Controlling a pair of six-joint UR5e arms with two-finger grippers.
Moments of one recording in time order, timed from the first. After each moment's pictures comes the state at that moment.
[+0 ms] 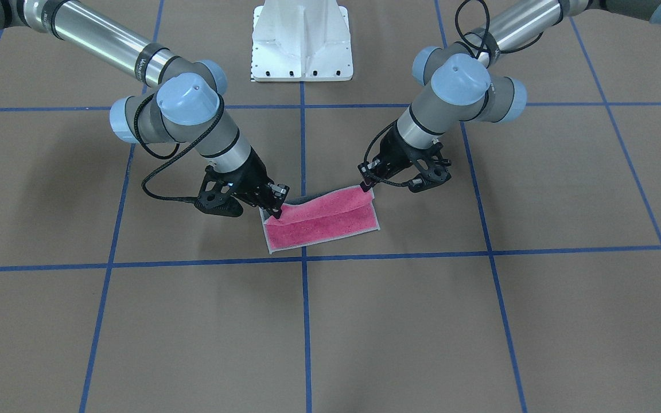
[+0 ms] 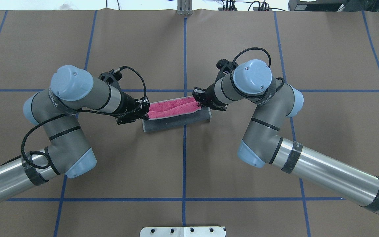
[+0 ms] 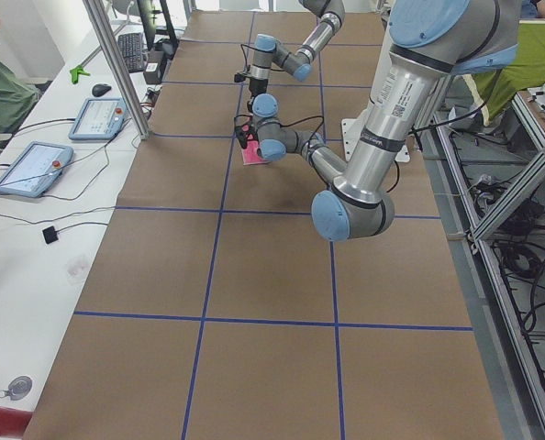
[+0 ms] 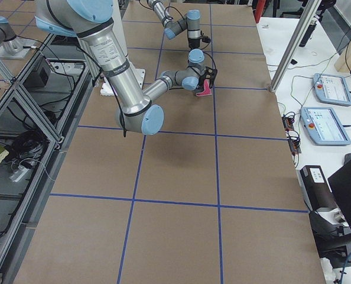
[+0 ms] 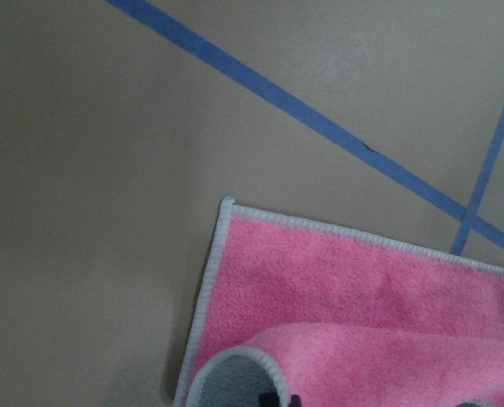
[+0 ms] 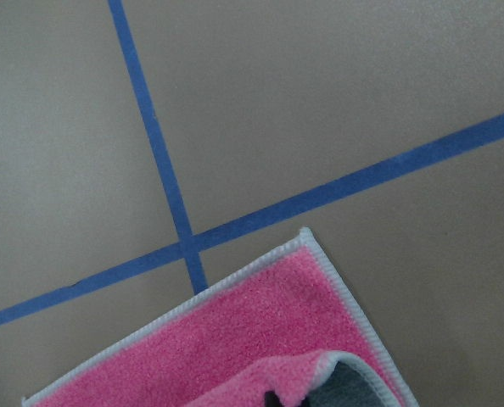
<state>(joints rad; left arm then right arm) -0.62 -2.08 -1.57 -2.21 -2.03 -1.75 0.60 -0.93 1.43 -0.97 1.91 1.64</state>
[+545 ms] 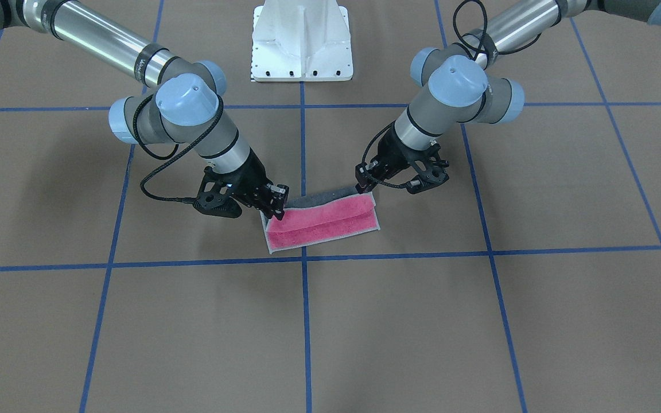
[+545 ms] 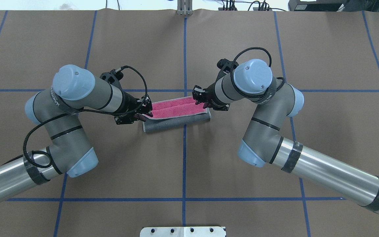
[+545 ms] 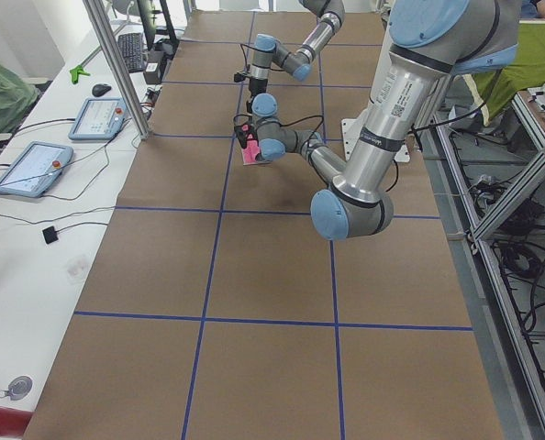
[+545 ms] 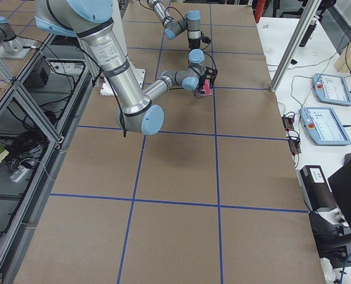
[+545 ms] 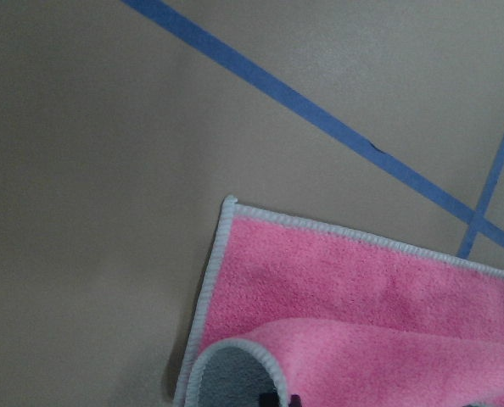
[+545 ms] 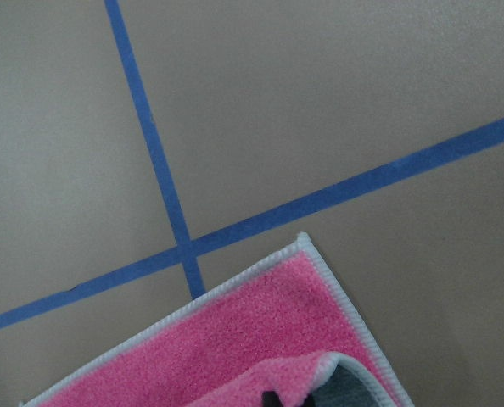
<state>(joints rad) -0.62 -2.09 -1.56 -2.21 -2.02 -1.75 0.60 -0.93 1.43 -0.97 1.91 1.64</state>
